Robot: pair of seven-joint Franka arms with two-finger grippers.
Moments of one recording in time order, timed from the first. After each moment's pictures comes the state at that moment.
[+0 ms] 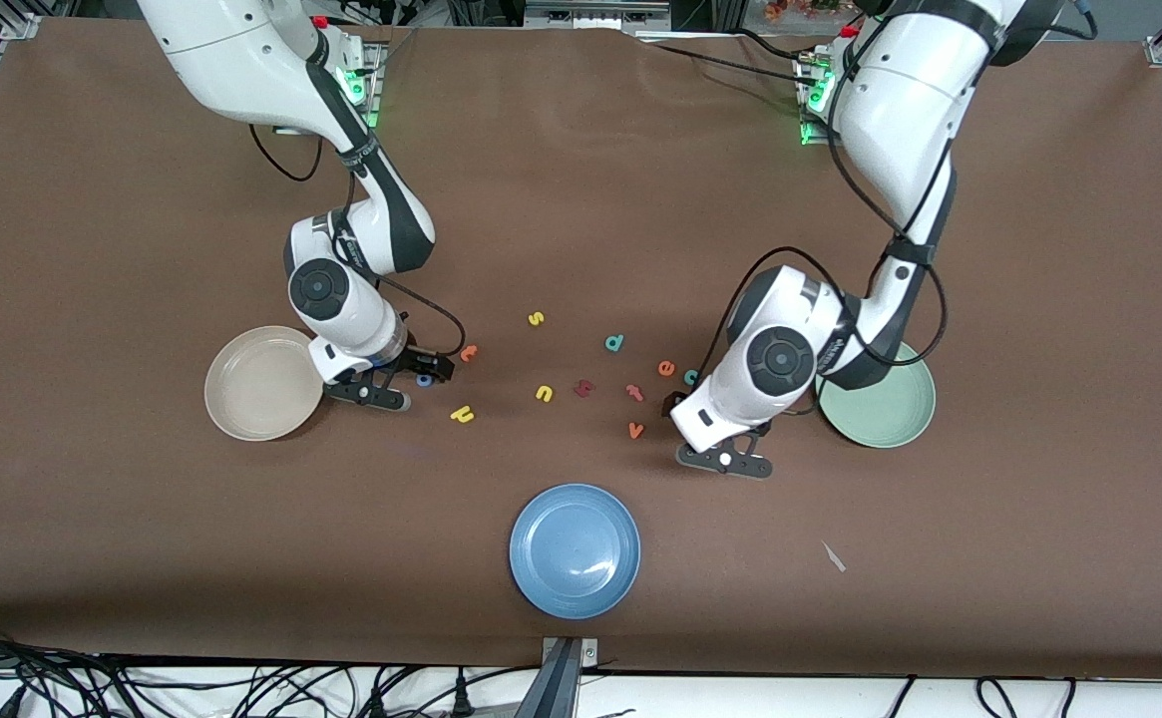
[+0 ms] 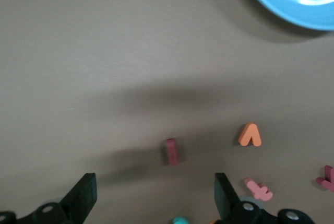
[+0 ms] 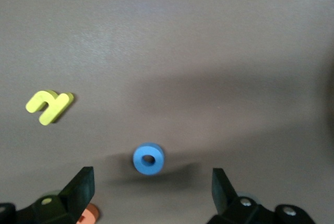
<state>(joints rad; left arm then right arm) -0.38 0.82 -0.09 -1.39 -0.01 2.19 -0.27 0.43 0.57 -0.02 -1.93 0.11 2.52 0.54</state>
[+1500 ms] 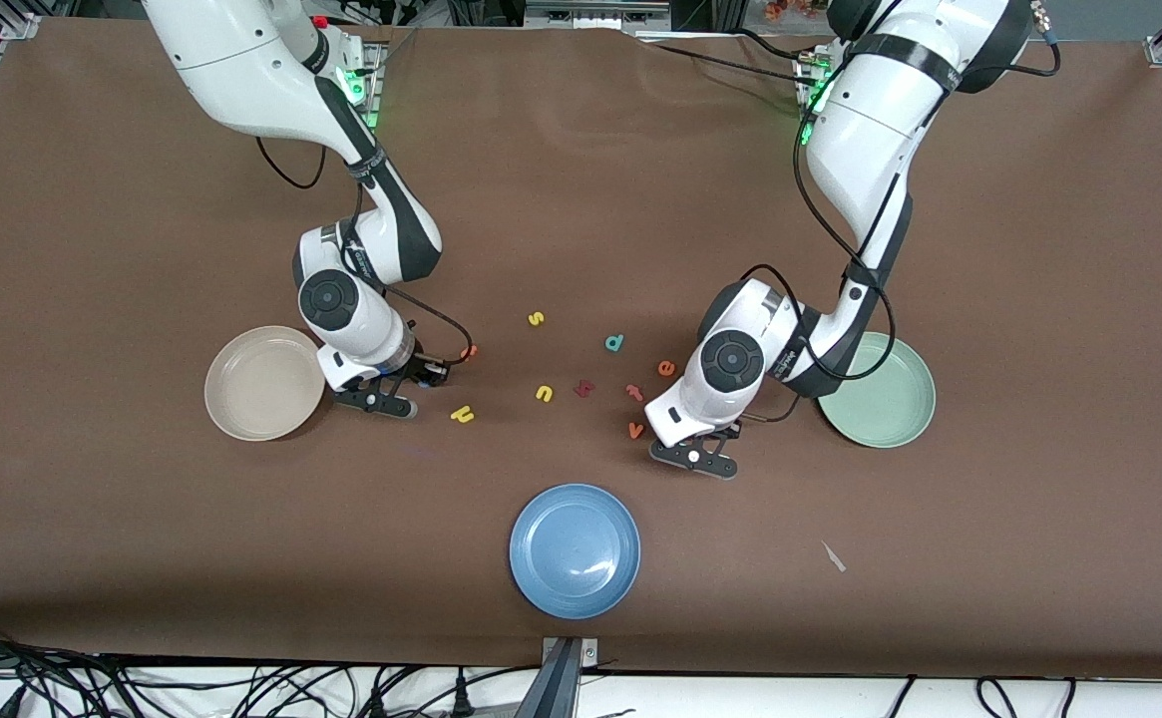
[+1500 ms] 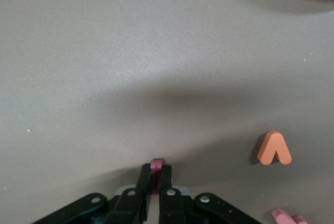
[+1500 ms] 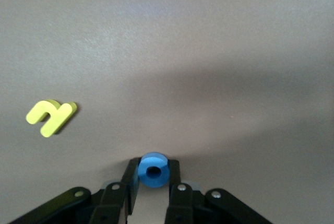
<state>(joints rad) -0.41 0.90 -0.09 -1.37 0.10 2.27 -0.27 0.43 0.61 -0.02 -1.89 0.11 2.50 0.55</state>
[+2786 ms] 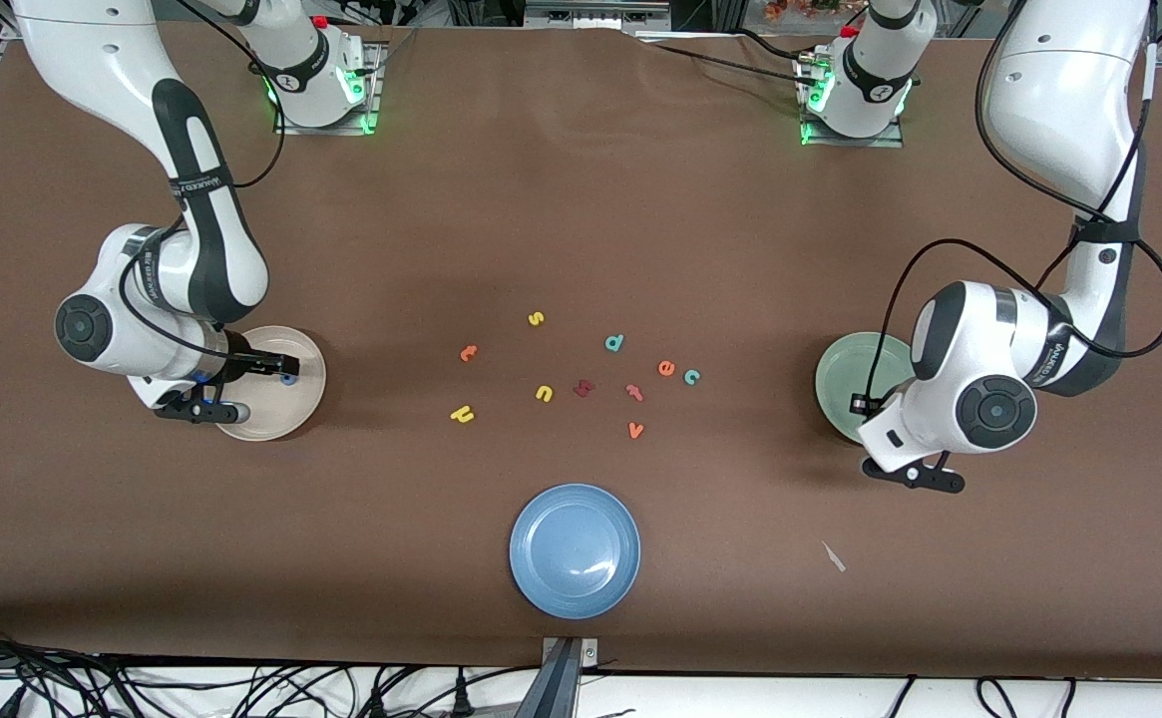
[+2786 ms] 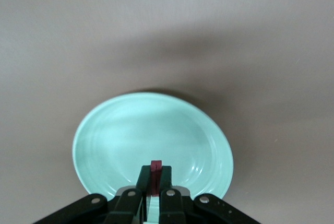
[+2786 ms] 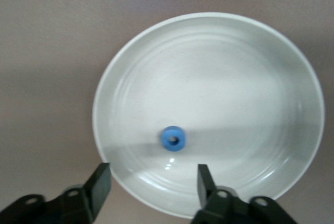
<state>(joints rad) -0.08 0.63 -0.07 -1.54 0.13 1.90 -0.02 0.33 0.48 -0.30 -1.93 0.31 2.21 0.01</state>
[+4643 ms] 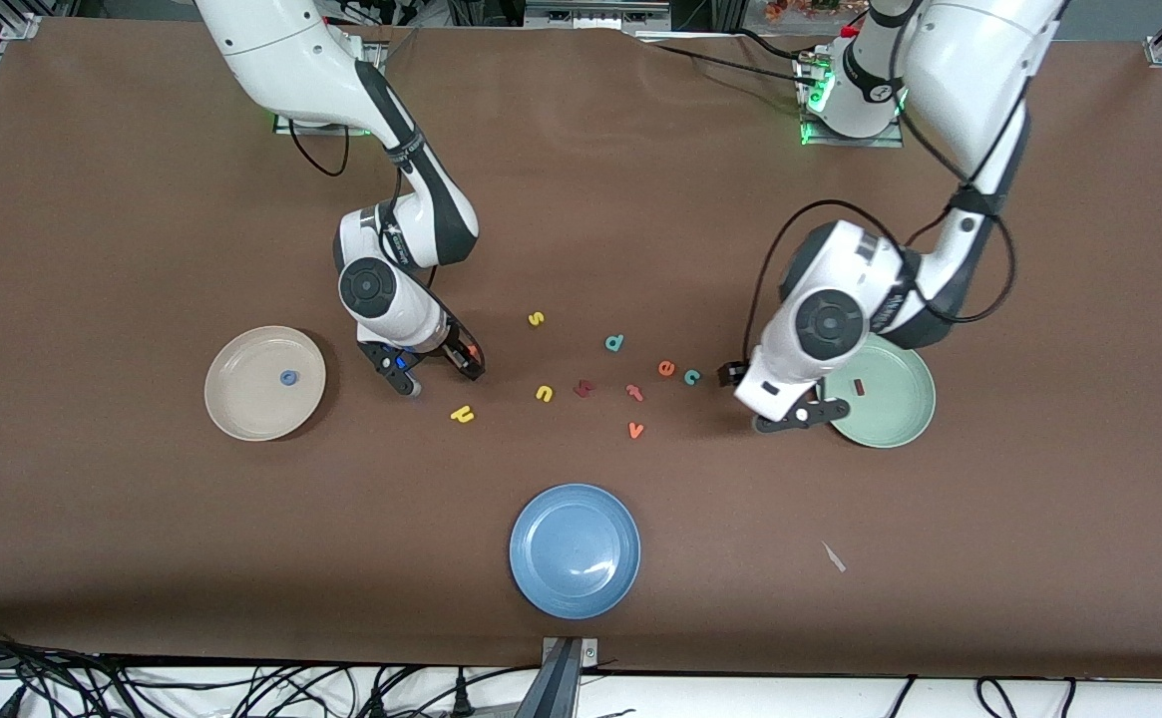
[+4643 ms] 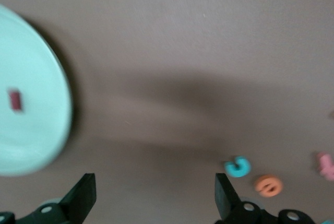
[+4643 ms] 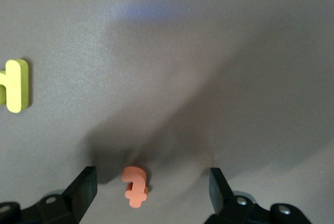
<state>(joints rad) -0.24 0.59 -0.21 -1.67 0.12 2.06 -0.81 0.60 0.61 -0.09 -1.92 0.31 2.47 1.09</state>
